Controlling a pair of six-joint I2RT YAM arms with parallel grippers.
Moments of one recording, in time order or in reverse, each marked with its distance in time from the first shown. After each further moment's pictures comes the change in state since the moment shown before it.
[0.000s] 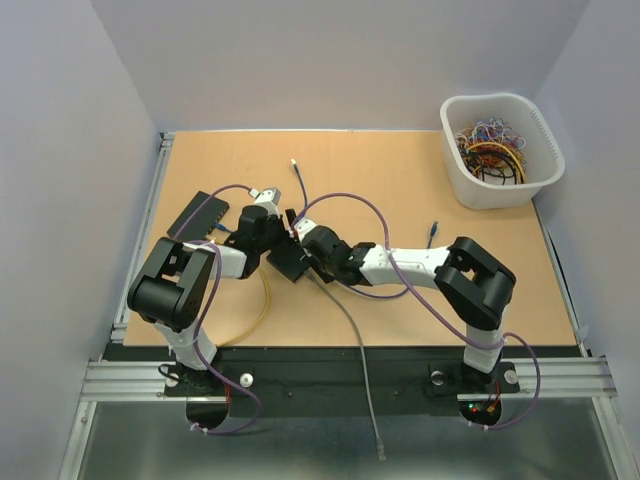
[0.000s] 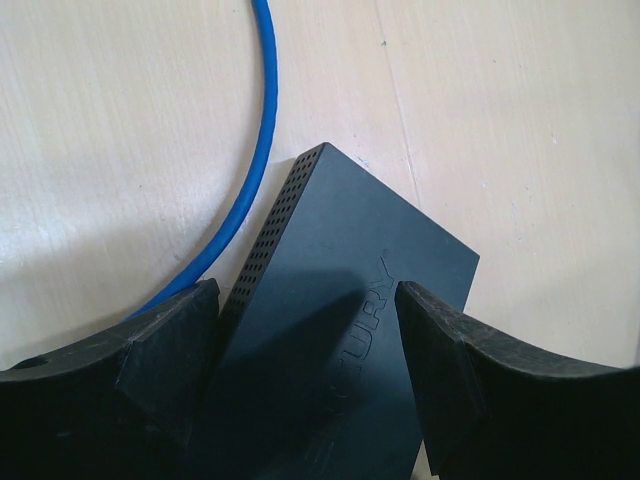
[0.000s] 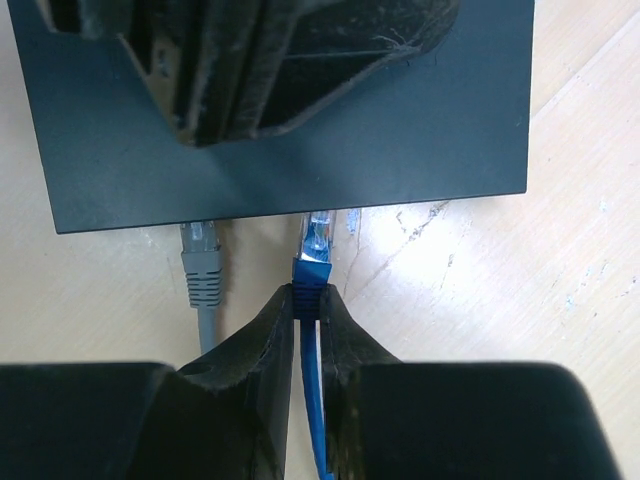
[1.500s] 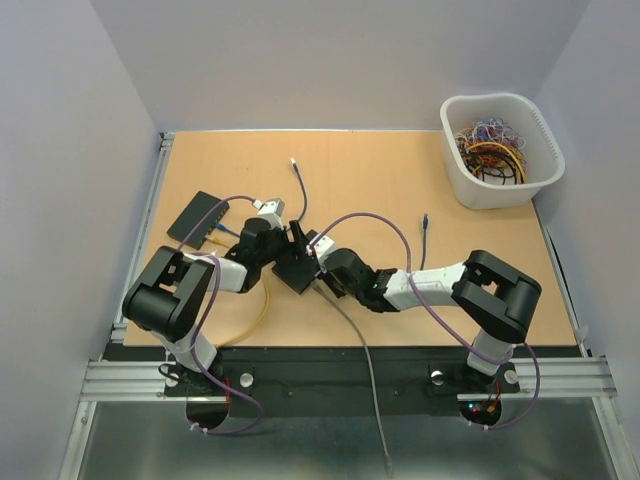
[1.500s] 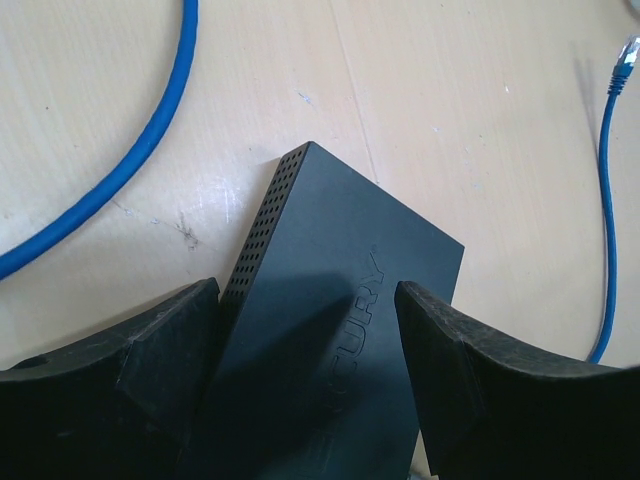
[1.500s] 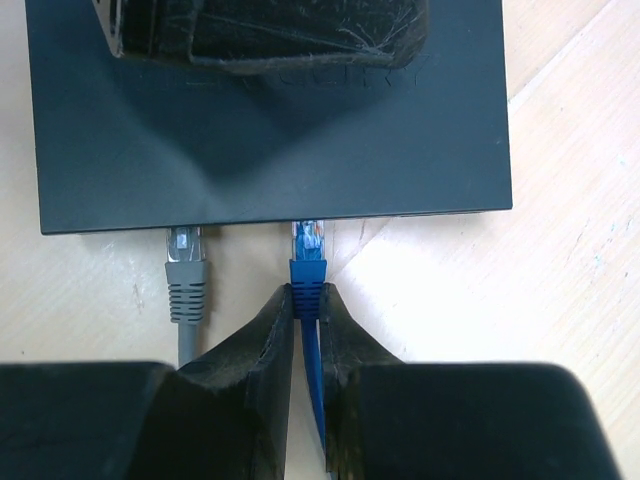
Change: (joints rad) left arm -0.055 -0.058 -0.108 0.076 0.016 -0.045; right arm 0.038 -0.144 -0.348 0.397 0.048 -0.026
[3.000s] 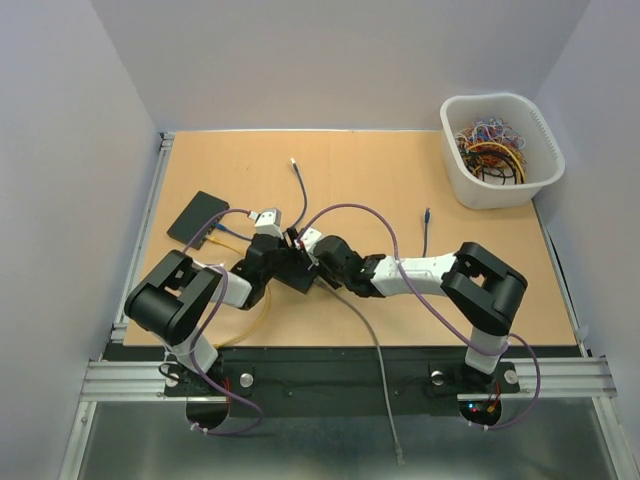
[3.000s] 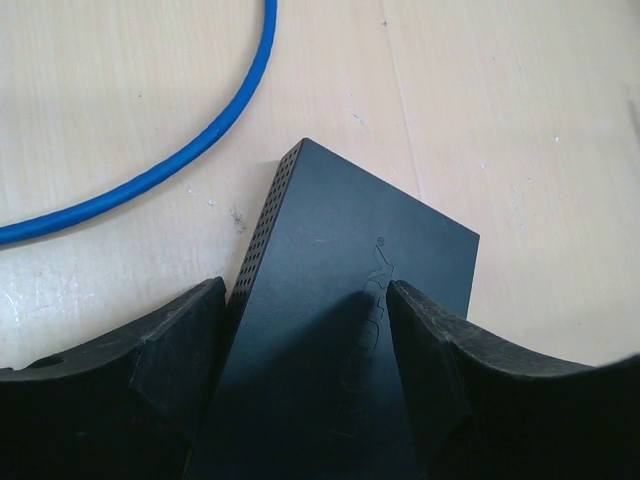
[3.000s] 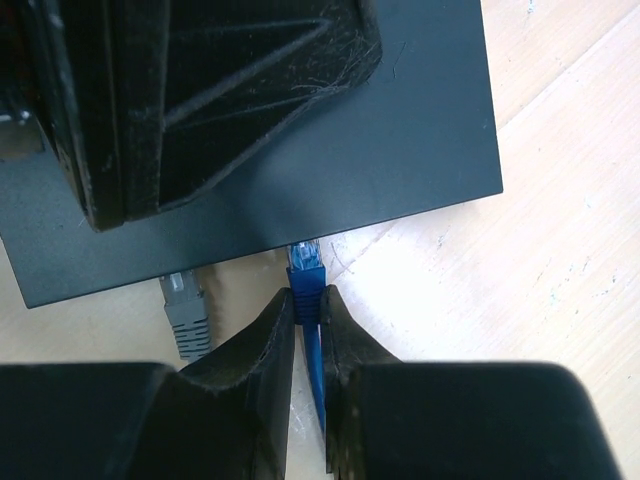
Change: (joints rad) left arm -0.118 -0.009 -0.124 0.188 -0.310 -0.051; right arm -0.020 0.079 0.178 -0.201 -0.036 -0.092
